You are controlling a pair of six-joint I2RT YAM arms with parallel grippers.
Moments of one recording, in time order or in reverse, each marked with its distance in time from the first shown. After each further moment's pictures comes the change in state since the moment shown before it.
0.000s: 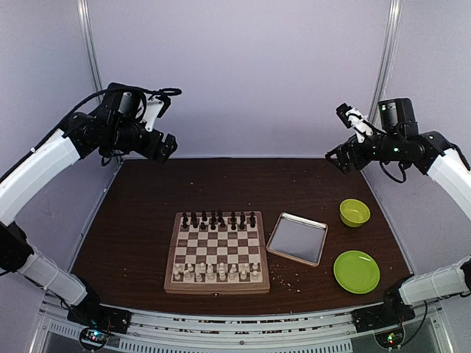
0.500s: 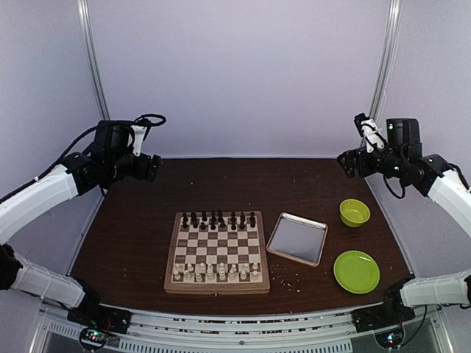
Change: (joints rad) left arm 0.090 -0.167 -0.451 0.364 -0.132 0.007; right arm -0.054 -0.118 -0.242 0.211 0.164 0.162
